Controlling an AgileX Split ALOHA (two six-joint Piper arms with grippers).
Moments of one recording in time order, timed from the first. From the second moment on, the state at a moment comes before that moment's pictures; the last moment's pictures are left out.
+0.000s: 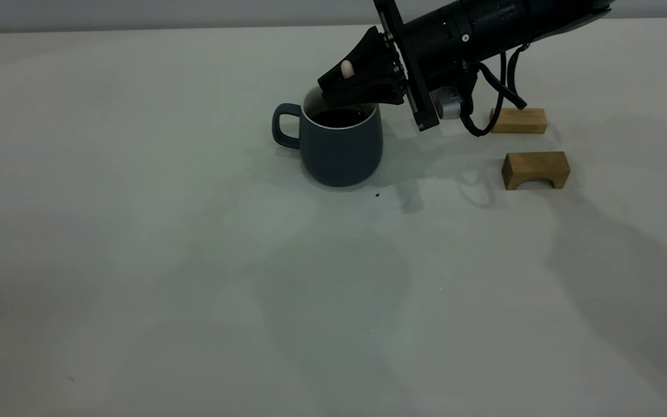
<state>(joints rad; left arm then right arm) -0.03 -0.02 -0.49 -0.01 1.13 -0.01 0.22 2.68 -1.80 1.42 1.16 0.43</state>
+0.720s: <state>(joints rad) -0.03 -0.02 -0.49 -0.01 1.13 -0.01 0.31 2.39 -1.80 0.60 1.18 0.52</state>
